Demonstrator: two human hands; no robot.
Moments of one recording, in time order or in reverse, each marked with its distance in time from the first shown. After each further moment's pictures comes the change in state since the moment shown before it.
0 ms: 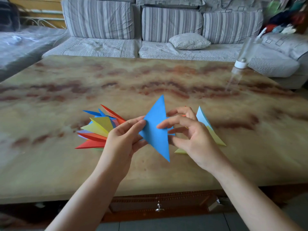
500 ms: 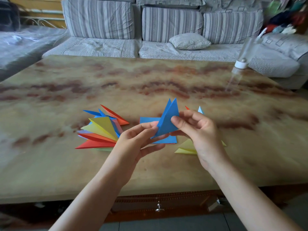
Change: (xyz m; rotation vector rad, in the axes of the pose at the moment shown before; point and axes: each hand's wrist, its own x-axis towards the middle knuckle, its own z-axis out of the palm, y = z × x) left_hand -0.005 -0.003 0.005 0.063 -0.197 -0.082; right_hand 0.005 0.000 0.001 0.358 0.300 0.203
